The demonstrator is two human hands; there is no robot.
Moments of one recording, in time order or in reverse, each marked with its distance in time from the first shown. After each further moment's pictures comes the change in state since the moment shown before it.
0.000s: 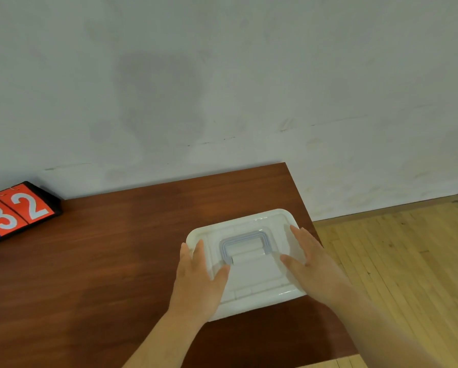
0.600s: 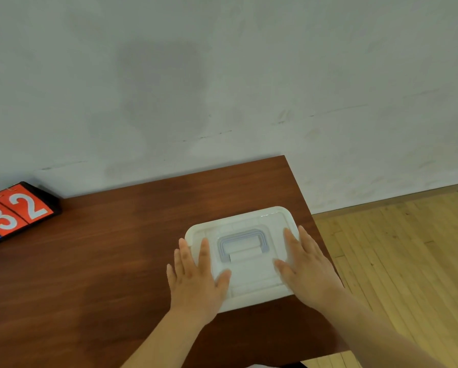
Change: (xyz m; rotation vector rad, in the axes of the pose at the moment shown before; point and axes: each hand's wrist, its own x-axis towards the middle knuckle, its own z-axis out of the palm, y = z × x) left_hand 0.001 -0.002 0.019 0.447 -0.029 -0.003; right_hand 0.005 0.015 0.022 -0.303 0.023 -0.042
